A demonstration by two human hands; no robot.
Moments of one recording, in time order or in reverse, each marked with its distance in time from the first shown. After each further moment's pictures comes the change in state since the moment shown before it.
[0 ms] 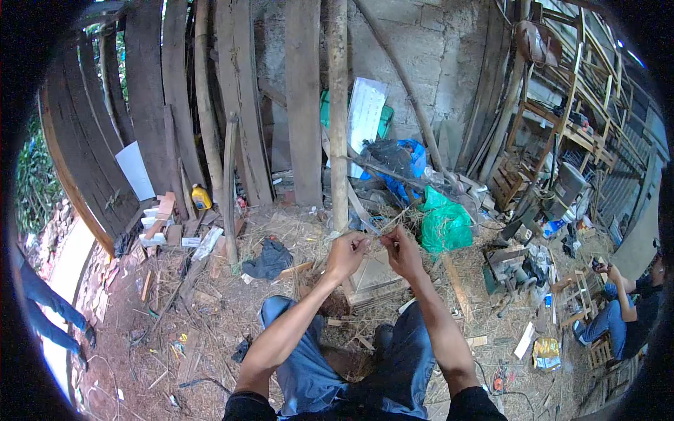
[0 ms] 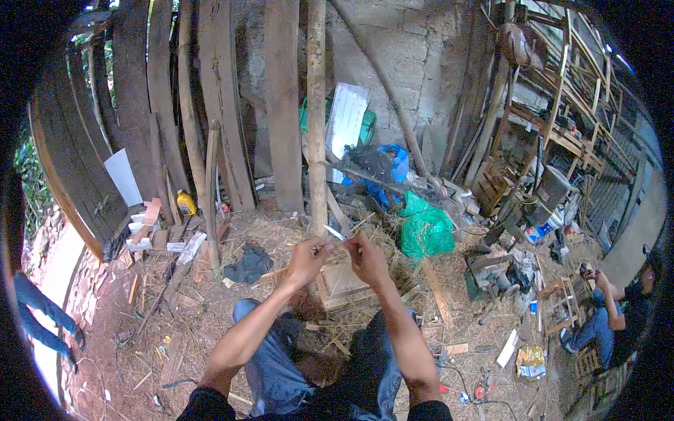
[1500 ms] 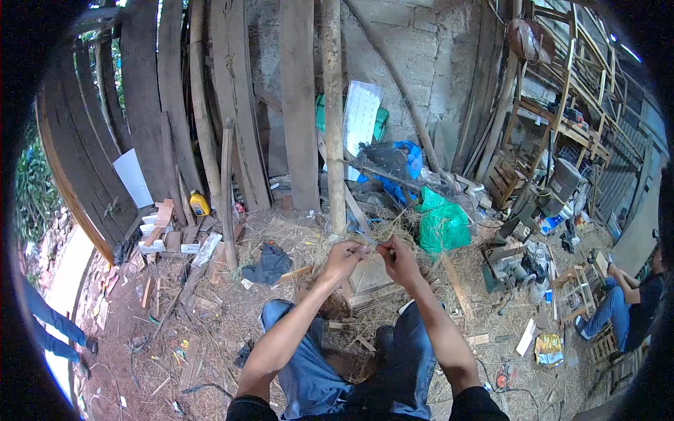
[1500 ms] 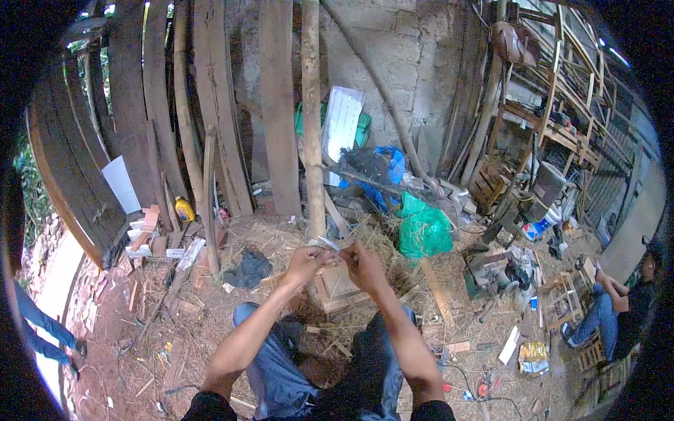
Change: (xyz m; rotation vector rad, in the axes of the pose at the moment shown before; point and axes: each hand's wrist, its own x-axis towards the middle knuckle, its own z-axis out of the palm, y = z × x) left_hand -0.005 -0.026 0.005 -0.345 -0.201 -0.237; right_hand -0.015 -0.019 -0.002 -0.017 0.000 -0.012
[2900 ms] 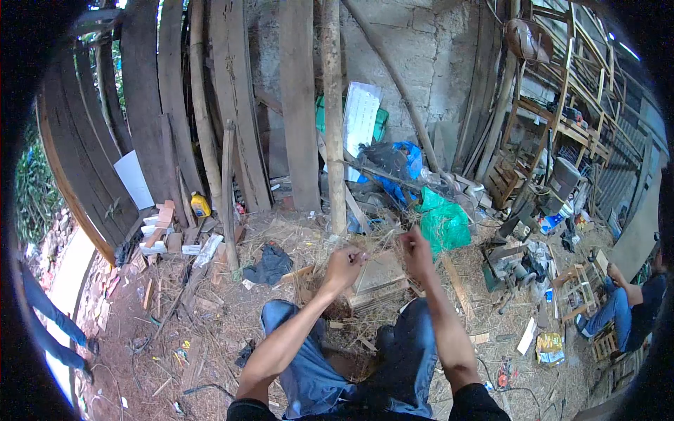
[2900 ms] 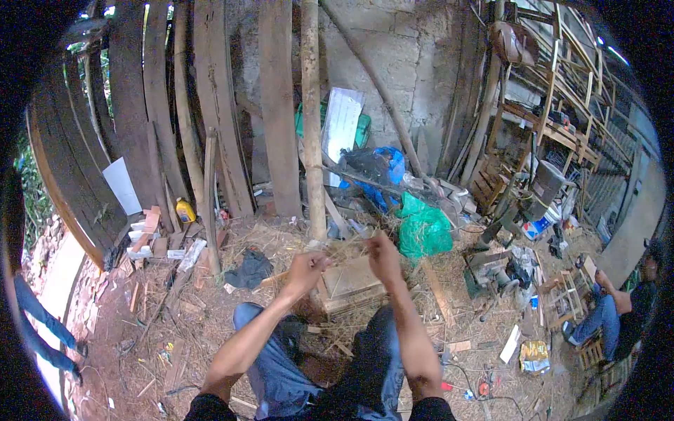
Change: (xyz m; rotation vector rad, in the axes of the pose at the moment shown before) left_hand -0.021 0.004 0.005 0.265 0.137 0.197; right_hand 0.003 0.055 -0.018 -0.110 0.215 -0.036
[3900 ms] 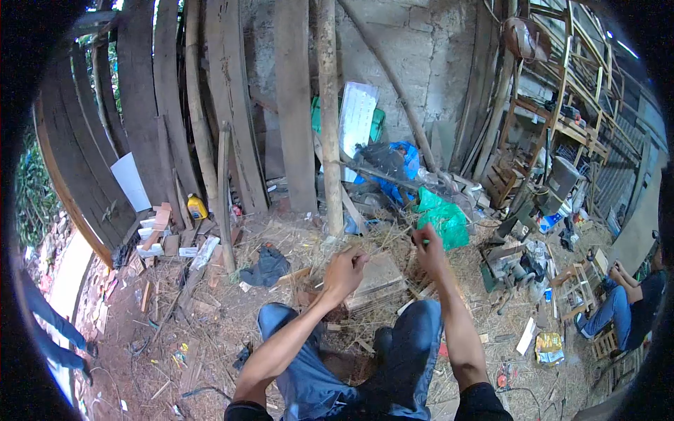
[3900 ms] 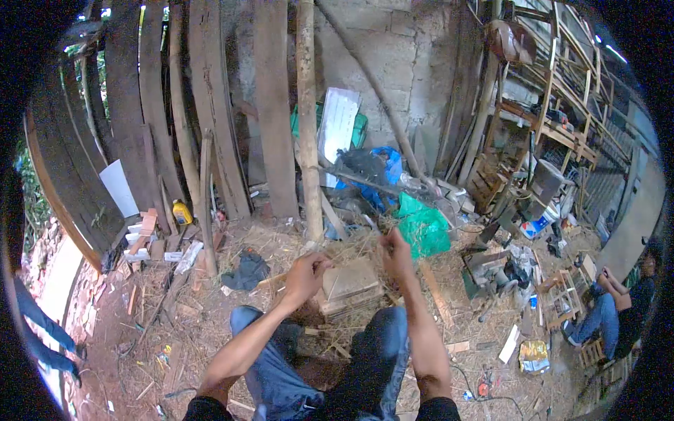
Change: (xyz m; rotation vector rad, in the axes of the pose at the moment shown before) left_hand -0.004 0.029 0.002 0.197 0.030 0.068; right_hand 0.012 0.001 -0.039 0.058 -0.056 0.092
